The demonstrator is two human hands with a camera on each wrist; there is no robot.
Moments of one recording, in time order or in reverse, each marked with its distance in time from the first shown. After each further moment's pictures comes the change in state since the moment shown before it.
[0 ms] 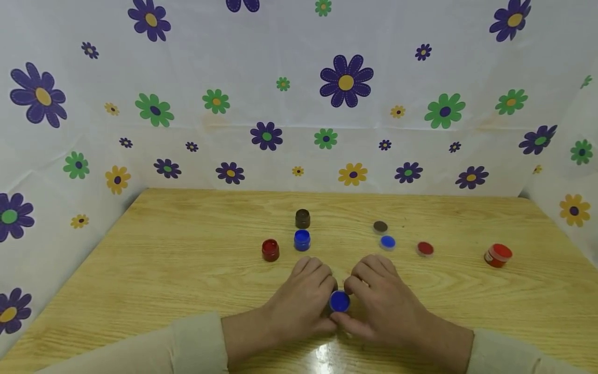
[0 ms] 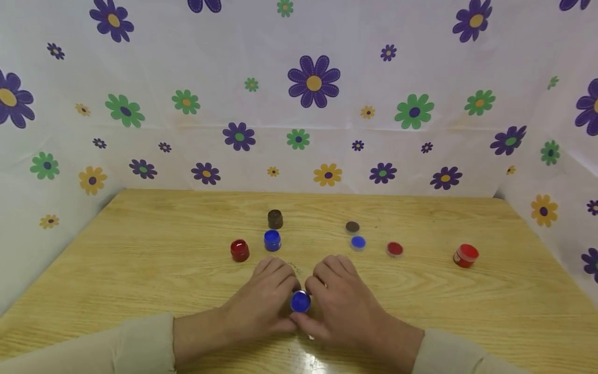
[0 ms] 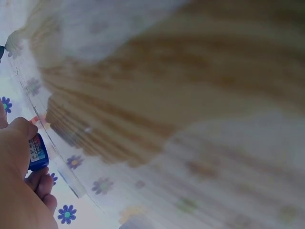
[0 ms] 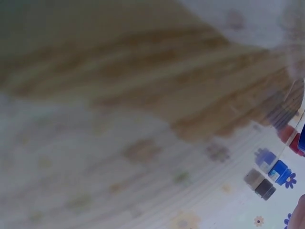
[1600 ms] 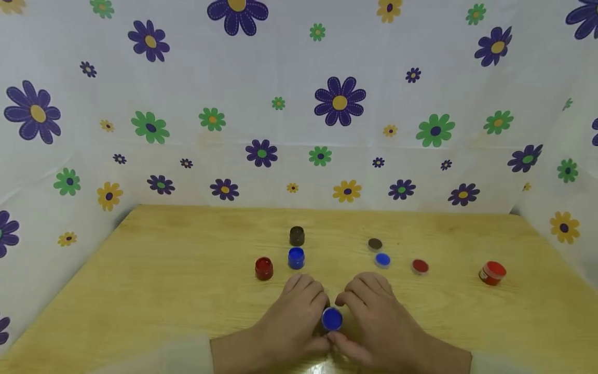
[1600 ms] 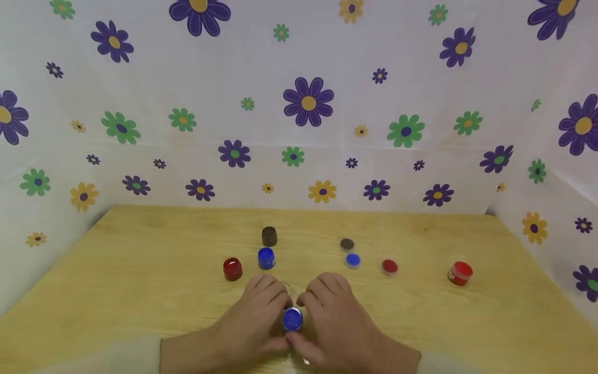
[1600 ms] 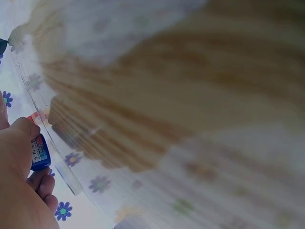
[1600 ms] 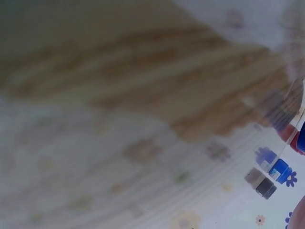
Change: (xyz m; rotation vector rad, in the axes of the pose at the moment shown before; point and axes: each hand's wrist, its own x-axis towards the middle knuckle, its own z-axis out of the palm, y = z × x) left_hand 0.008 -0.011 -0.003 -0.048 -0.002 -0.014; right_hand 0.006 0.007 -0.003 -0.029 0.014 -0.007
